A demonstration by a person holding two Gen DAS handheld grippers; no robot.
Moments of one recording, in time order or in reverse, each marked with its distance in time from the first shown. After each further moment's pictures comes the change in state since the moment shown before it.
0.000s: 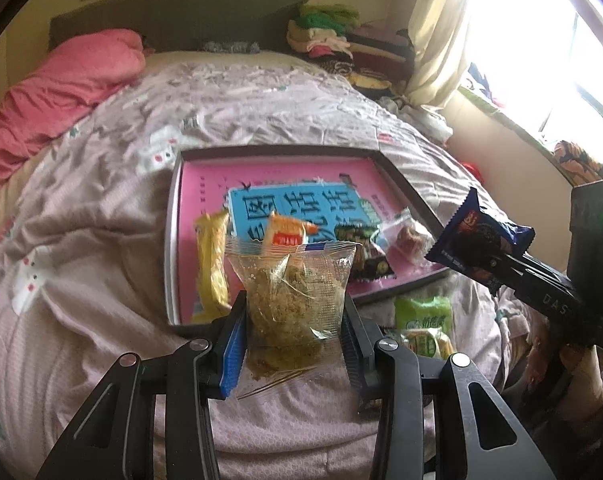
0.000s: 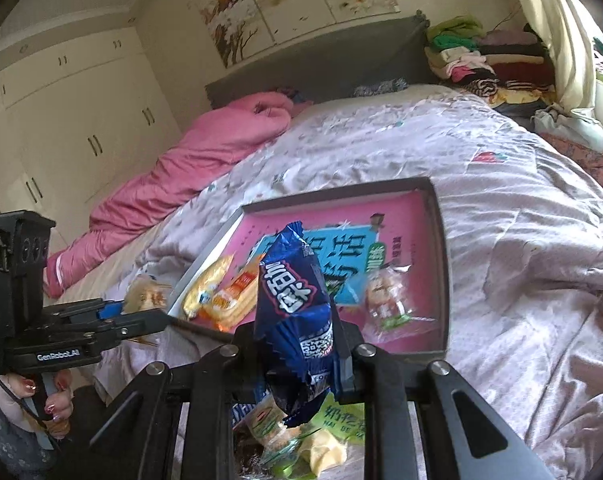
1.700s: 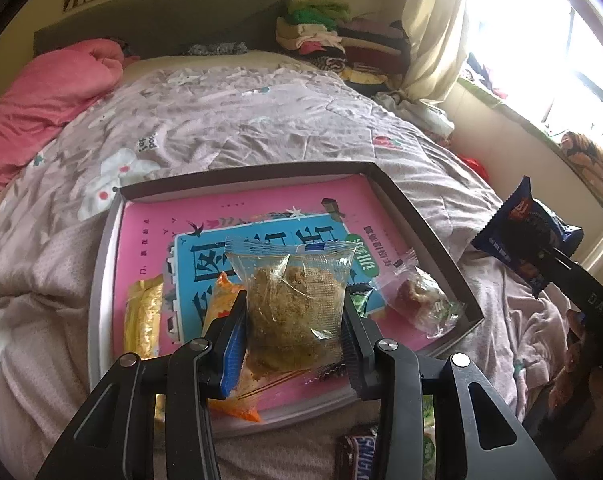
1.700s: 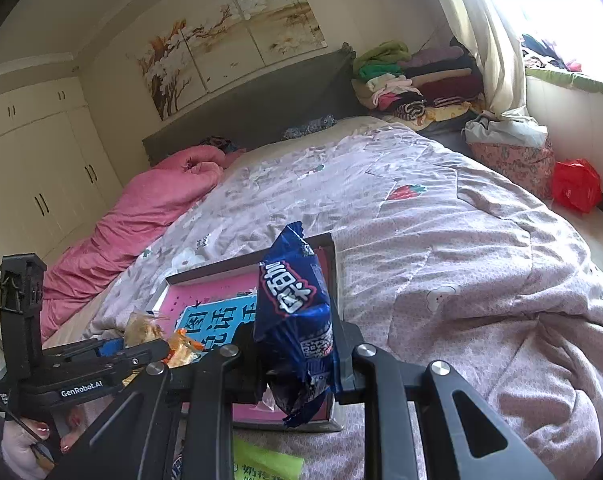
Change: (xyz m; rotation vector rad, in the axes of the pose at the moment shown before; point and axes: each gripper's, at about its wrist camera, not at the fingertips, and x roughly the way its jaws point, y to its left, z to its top) left arm 0.078 -0.039 0.048 0.038 0.016 0.014; right arm -0.015 -0.051 0.026 0.129 -0.158 -0.201
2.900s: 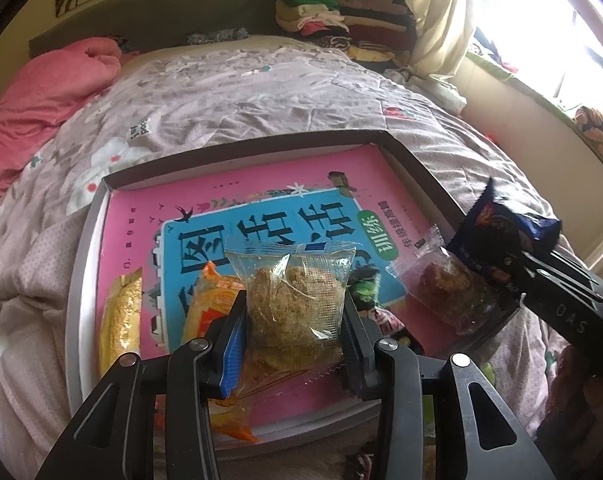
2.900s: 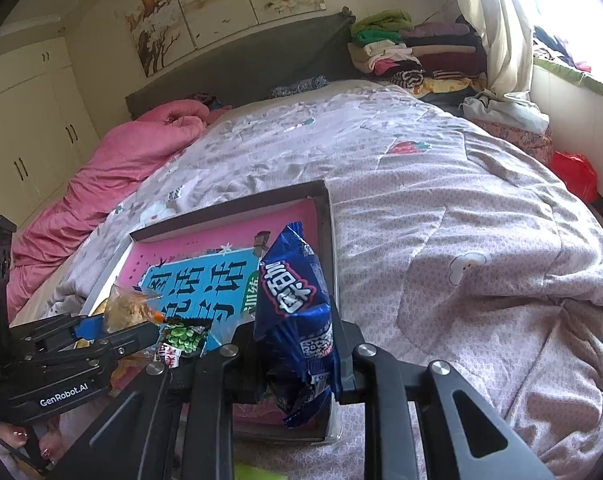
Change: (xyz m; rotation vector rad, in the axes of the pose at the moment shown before) left arm 0.034 -0.012 -0.004 0.046 0.062 0.061; right arm 0.061 0.000 -0.017 -0.047 0.154 -0.073
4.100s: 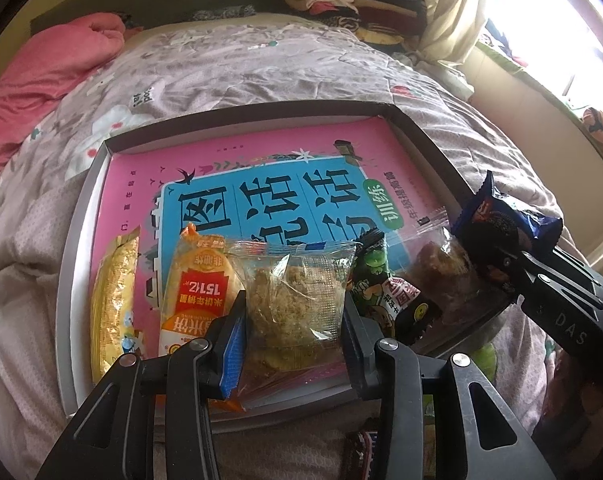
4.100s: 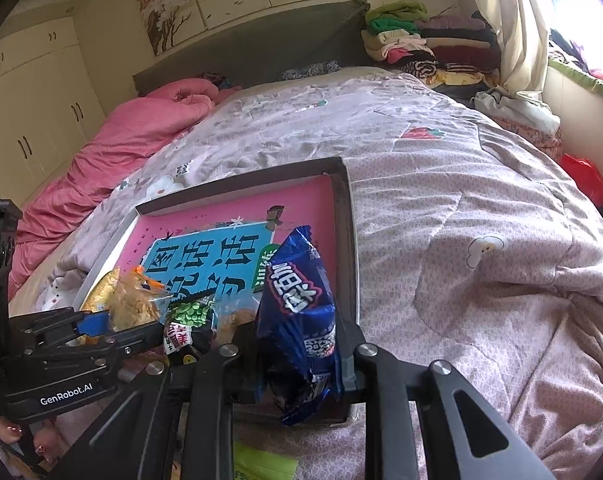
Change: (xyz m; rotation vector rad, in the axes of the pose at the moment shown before) left arm 0.004 0.005 -0.011 -0.037 0.080 0.002; right arm 0.006 0.009 -0.008 -0.047 0.060 0.011
